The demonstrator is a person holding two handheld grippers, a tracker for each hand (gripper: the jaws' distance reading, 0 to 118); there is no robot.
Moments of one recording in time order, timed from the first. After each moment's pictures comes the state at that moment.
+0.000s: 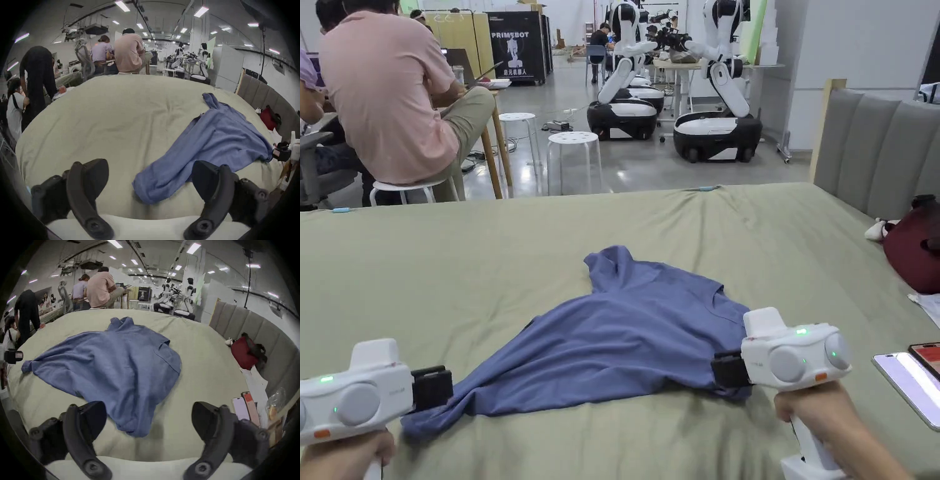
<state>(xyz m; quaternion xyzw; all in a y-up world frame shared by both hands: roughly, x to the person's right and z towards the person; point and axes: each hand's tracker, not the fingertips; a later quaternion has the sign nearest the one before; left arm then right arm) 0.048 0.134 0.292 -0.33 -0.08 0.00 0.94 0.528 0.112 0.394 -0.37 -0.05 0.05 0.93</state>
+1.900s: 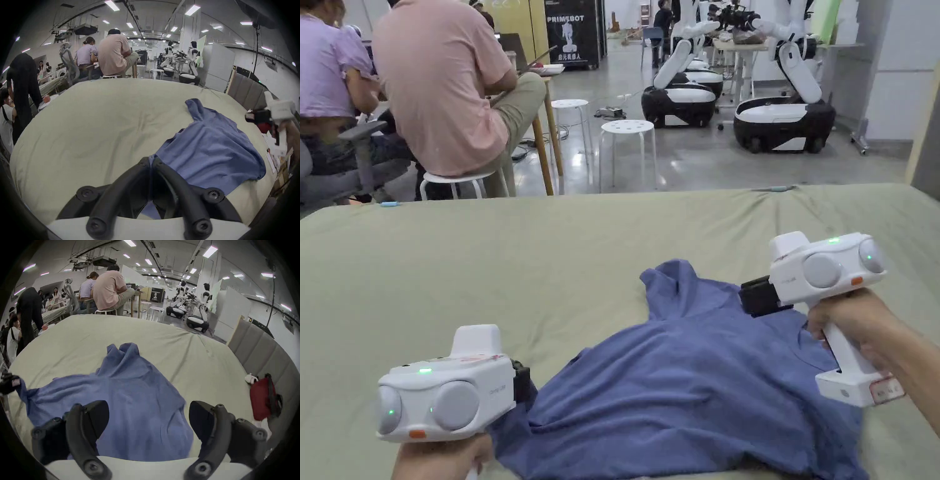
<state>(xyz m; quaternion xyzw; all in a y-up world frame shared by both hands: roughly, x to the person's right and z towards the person) 0.134 0.138 0.211 -0.33 -0.13 -0.01 0.94 0.554 0.167 0.147 -0.37 0.02 0.08 0.92</state>
